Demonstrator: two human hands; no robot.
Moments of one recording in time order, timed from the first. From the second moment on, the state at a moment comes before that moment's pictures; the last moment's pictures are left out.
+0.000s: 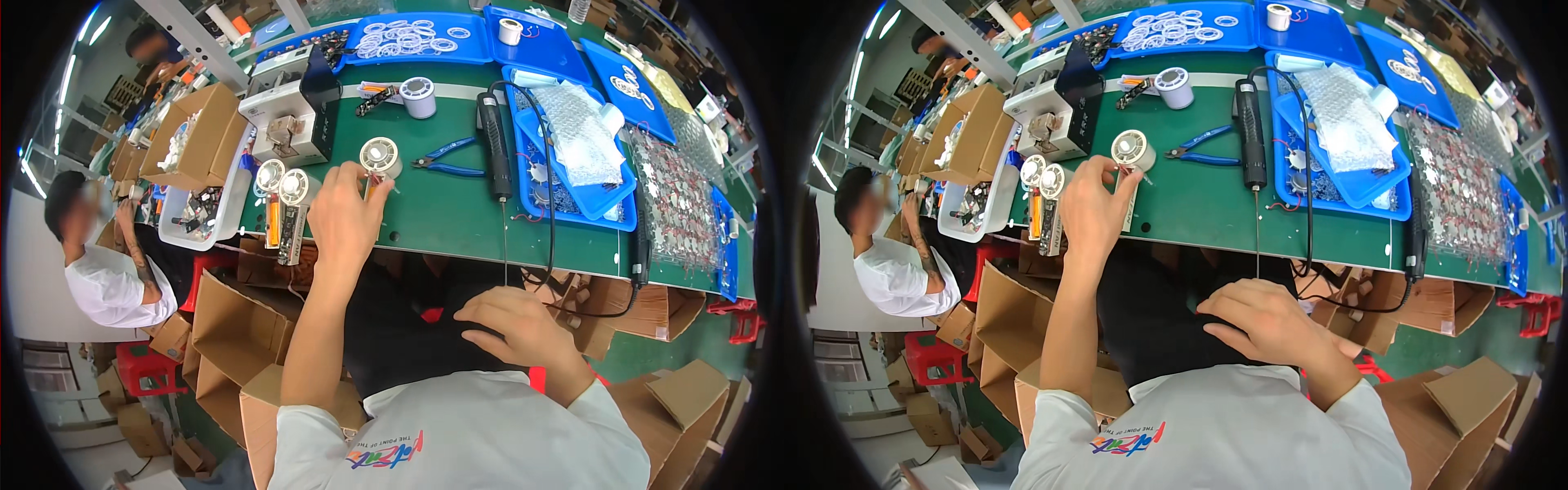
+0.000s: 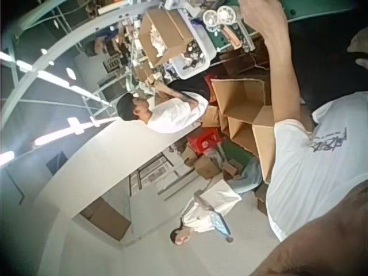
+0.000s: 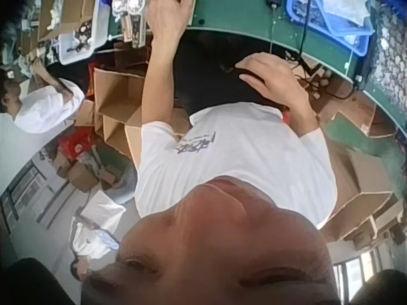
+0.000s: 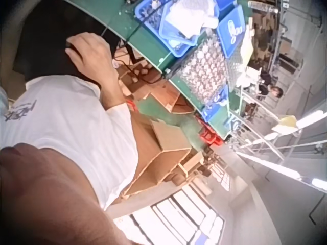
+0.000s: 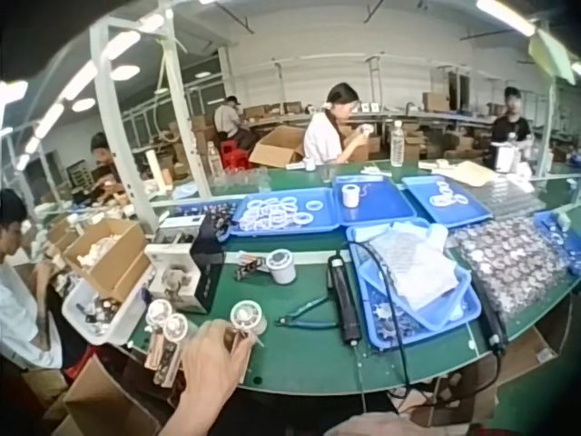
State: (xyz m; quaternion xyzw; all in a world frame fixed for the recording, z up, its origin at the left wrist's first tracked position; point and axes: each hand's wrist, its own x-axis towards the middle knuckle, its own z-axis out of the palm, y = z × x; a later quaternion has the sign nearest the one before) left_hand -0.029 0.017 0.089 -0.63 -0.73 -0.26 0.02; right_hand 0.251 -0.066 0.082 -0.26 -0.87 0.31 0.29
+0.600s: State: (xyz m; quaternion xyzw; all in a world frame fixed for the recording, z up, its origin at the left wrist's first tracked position) left_hand -0.020 0.028 0.037 -0.45 -0.64 -0.54 -0.30; right_hand 0.296 -0.016 0.051 -0.26 -0.89 0.27 0.26
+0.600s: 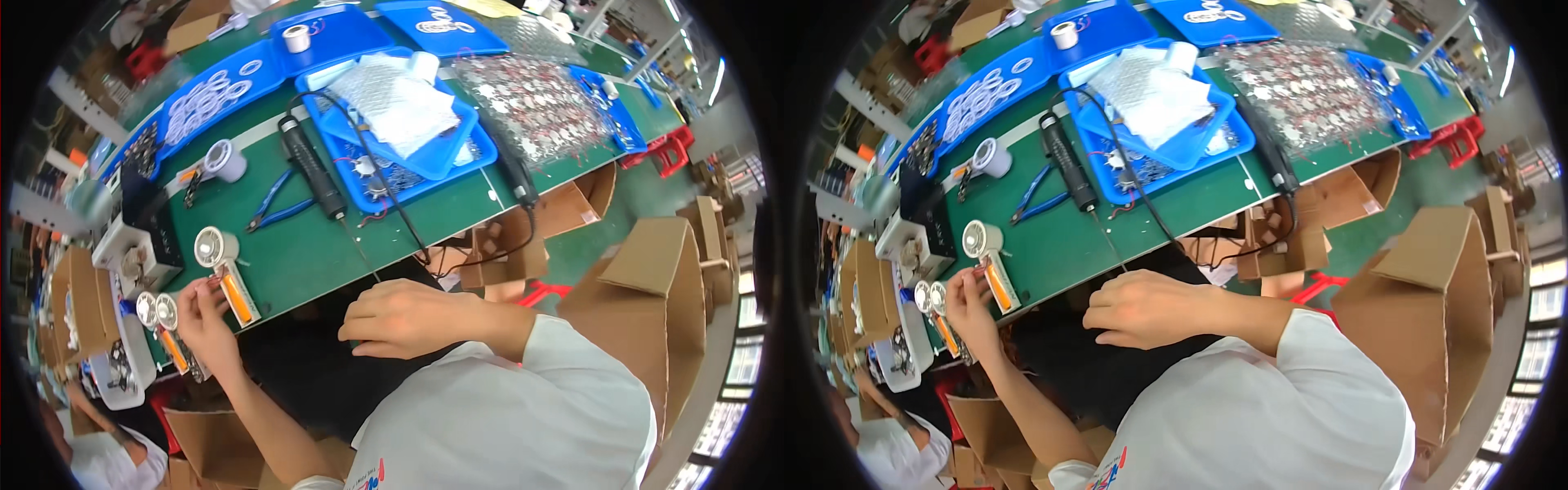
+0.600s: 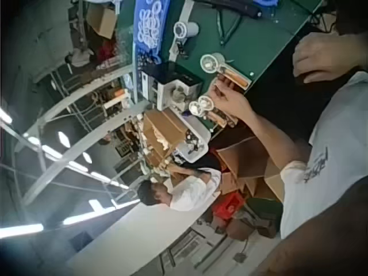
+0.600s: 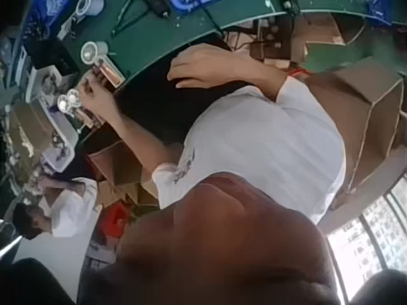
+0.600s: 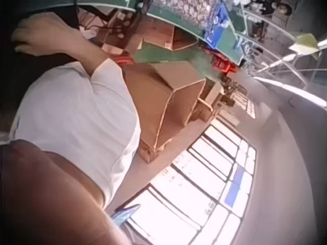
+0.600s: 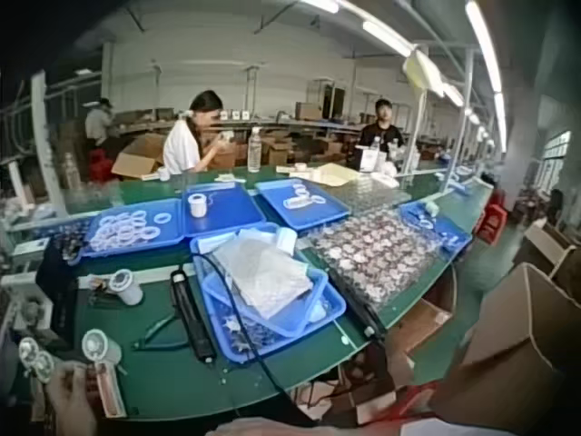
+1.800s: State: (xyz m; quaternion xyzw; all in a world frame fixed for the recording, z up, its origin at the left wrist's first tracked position) left_hand -0.062 -0.003 0.074 -0.52 -0.69 -0.45 -0.23; right_hand 0.233 0.031 0.134 -0.48 -0.84 0.12 0.23
